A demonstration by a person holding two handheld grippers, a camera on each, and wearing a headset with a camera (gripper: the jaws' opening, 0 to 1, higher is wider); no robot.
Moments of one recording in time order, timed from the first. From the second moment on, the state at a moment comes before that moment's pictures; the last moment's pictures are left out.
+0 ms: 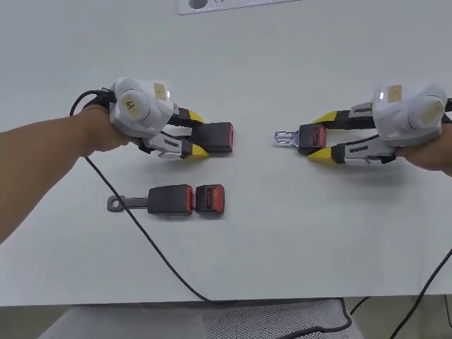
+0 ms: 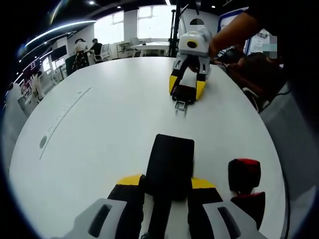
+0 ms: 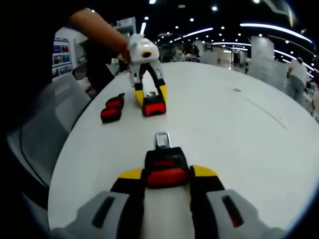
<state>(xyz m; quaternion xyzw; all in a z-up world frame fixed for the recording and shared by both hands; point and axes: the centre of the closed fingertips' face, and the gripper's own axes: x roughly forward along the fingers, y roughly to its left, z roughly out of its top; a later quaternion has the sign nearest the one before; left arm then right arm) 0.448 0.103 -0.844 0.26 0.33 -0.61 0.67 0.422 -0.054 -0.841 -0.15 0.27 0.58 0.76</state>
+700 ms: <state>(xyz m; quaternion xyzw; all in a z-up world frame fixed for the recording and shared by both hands) 0.448 0.104 -0.844 0.26 0.34 -0.61 0.67 0.427 0.010 -0.843 -0.17 0.28 0.60 0.73</state>
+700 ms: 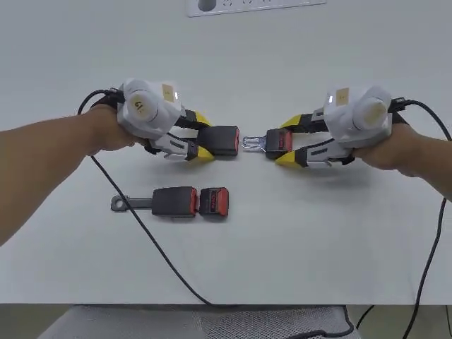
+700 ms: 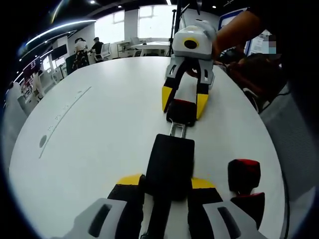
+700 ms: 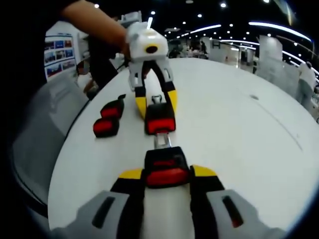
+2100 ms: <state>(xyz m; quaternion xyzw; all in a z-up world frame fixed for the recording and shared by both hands) 0.449 0.104 -0.845 0.26 0.34 -0.61 0.67 0.438 0.048 -0.844 -0.19 0.32 0.59 0.71</state>
